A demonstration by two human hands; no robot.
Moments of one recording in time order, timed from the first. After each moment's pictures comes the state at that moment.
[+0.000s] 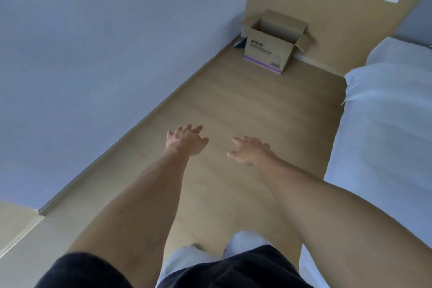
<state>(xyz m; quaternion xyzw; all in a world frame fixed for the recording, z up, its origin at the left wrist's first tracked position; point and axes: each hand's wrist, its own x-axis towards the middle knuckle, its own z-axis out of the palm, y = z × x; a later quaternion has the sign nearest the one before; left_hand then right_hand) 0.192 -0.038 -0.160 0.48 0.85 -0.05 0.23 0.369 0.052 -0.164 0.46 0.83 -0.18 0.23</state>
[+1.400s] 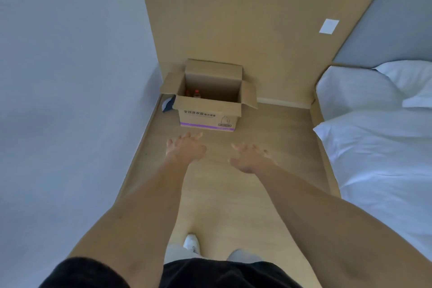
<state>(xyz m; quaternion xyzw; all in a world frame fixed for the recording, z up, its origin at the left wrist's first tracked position) -0.044 0.843 -0.182 0.66 0.71 -0.07 0.23 0.165 0.840 -0.173 0.64 0.71 -0.22 0.19</state>
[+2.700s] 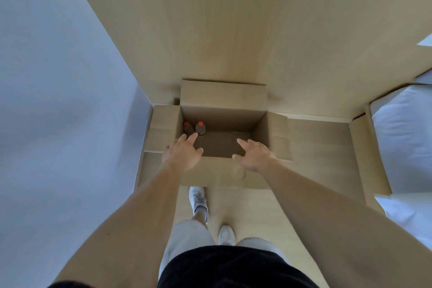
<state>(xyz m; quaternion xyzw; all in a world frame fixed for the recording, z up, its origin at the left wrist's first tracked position) -0.163 1.457 -0.287 0.63 0.70 -0.12 0.33 0.063 1.459 -0.279 0.66 0.64 -0.33 0.21</state>
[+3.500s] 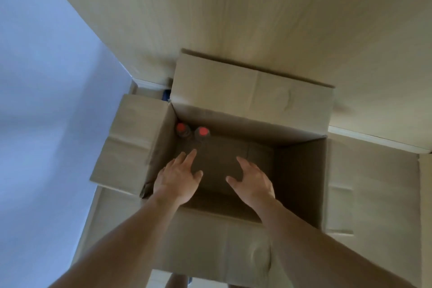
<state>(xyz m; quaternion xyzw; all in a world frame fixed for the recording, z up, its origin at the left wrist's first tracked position) -0.169 1.600 -0.588 0.54 0.72 -0.13 0.41 0.028 1.620 -0.582 0.69 0.58 -0.39 0.16</state>
